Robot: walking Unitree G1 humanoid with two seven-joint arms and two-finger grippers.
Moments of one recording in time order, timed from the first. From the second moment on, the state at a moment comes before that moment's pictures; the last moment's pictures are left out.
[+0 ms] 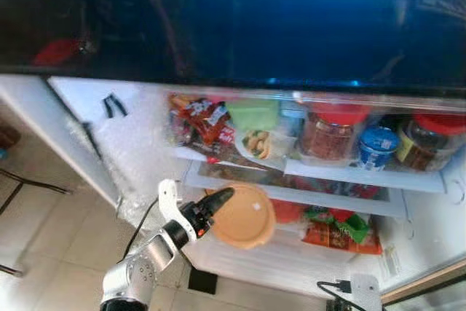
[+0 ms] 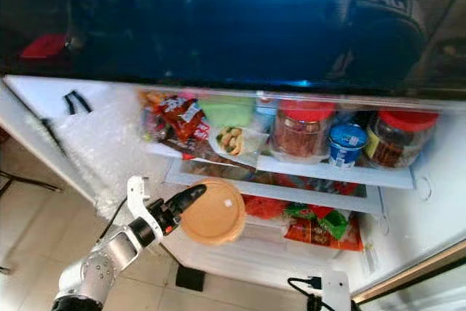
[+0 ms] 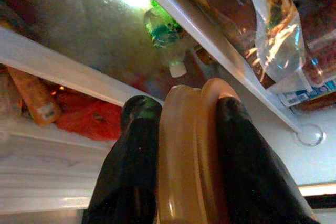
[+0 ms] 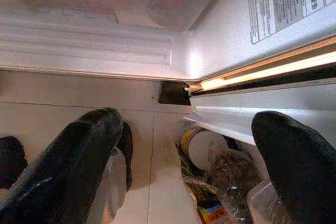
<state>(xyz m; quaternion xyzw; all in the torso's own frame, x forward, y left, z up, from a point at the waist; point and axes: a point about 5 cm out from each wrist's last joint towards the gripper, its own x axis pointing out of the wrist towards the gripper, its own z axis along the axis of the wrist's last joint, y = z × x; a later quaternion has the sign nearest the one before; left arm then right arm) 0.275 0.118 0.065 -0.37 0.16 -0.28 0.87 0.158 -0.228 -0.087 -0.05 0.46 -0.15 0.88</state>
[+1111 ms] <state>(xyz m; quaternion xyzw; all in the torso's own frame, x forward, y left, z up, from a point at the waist) 0.282 0.114 0.068 -0.37 0.15 -0.29 0.87 0.162 -0.222 -0.085 0.00 0.44 -0.10 0.90</state>
